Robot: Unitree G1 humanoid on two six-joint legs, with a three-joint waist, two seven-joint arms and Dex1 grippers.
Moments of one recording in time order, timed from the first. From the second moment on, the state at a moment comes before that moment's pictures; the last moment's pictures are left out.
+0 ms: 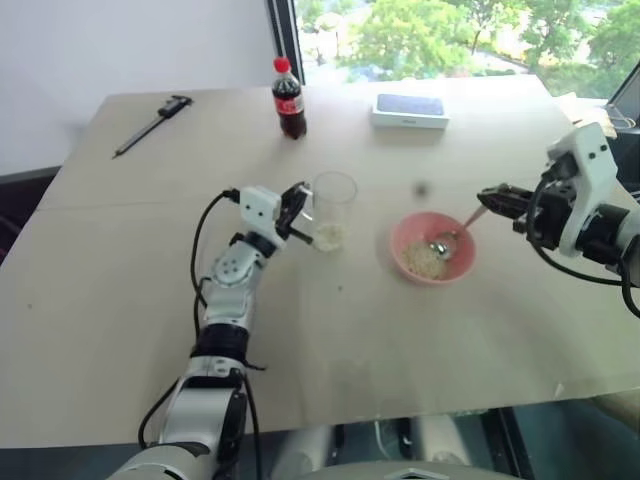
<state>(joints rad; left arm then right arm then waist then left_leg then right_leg) -0.52 0.26 0.08 0.50 -0.18 -0.34 -0.52 -0.44 -1.11 -0.14 -0.54 1.16 0.95 0.19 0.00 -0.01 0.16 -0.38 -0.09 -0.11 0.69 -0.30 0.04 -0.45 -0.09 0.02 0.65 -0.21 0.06</state>
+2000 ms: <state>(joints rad) -0.43 0.21 0.08 0.37 -0.20 -0.33 -0.51 -0.87 -0.38 -0.07 -0.10 1.15 1.01 -0.08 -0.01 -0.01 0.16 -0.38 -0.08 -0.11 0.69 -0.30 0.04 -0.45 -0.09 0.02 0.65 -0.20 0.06</state>
